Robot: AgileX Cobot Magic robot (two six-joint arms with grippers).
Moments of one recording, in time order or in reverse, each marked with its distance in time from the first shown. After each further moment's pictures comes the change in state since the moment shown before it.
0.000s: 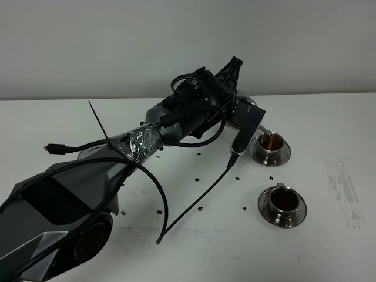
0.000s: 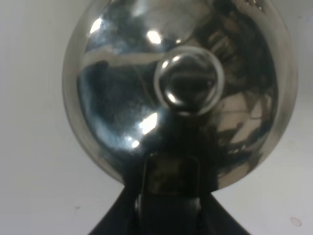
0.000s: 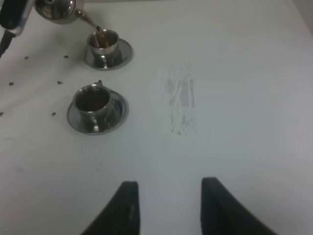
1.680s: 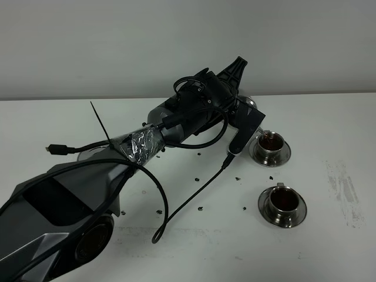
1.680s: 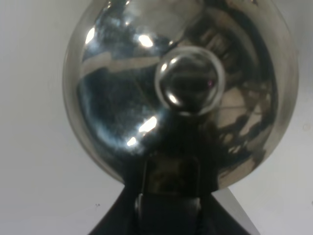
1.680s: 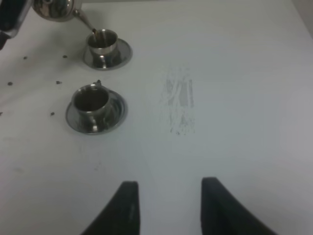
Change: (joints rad) left arm -0.008 0.000 0.000 0.044 -0.006 0.057; right arm 0.000 0.000 0.000 -0.003 0.000 0.000
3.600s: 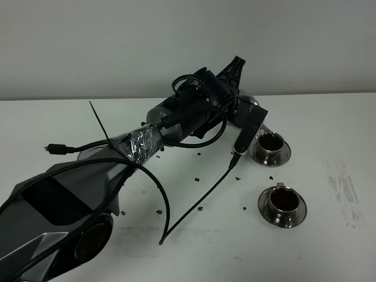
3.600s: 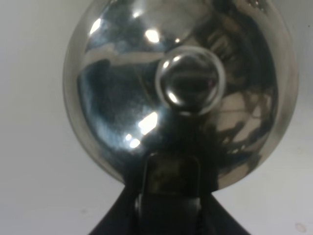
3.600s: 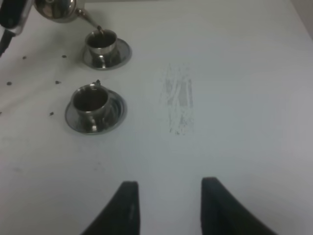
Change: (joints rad) left arm 0.006 0.000 0.000 -0.058 0.002 -0.067; right arm 0.000 0.000 0.000 -0.002 0.000 0.000
